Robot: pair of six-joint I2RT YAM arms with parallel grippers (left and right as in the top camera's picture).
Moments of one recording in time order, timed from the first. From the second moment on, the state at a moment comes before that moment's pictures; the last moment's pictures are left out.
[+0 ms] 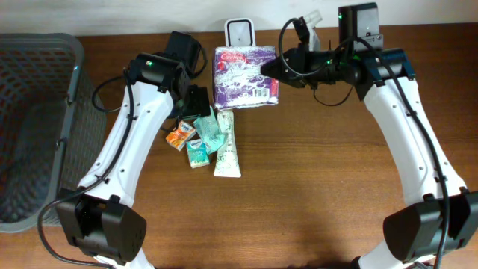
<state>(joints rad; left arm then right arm) -0.31 1.85 1.83 -1.32 -0.18 -0.43 0.16 1.77 1.76 -0.80 -0.98 0.47</state>
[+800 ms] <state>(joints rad) -0.31 1.85 1.83 -1.32 -0.18 -0.43 0.15 1.77 1.76 -1.22 0.04 0.47</state>
